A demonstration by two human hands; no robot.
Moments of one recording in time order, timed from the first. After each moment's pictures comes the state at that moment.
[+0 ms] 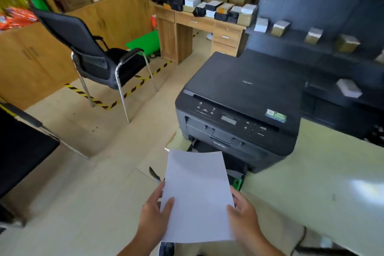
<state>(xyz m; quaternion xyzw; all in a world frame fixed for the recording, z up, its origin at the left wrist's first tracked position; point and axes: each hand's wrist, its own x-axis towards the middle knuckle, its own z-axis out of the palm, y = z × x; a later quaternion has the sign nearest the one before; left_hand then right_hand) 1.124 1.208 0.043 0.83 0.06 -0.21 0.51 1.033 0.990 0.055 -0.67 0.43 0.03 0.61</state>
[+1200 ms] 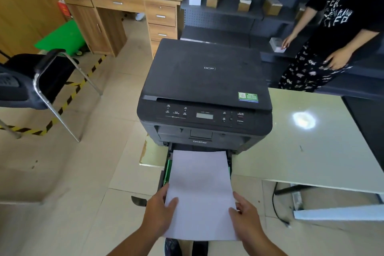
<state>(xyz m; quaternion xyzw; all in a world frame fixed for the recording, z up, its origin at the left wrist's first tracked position) 1.222 1.176 0.011 0.83 -0.15 -0.37 0.39 1.043 1.026 0.051 -0.55 0.60 -0.03 0.58</state>
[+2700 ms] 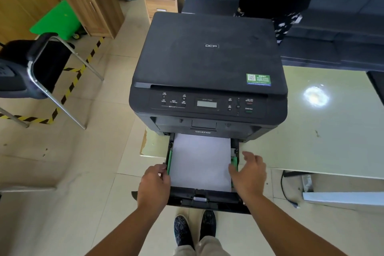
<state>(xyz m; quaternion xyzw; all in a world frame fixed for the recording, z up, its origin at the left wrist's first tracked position) 1.255 1.148 0.003 0.92 -0.14 -0.21 0.29 1.098 0.958 -0.017 -0.76 0.59 -0.09 0.26</state>
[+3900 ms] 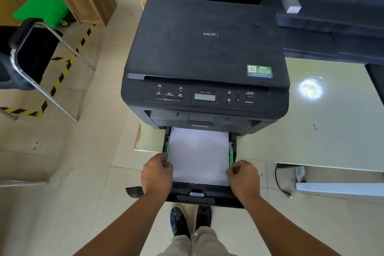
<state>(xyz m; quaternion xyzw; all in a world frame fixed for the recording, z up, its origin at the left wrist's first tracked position) 1.260 1.119 -0.013 0.93 -0.11 -0.22 0.28 1.089 0.968 -0.021 -0.74 0.59 -0.02 0.33</state>
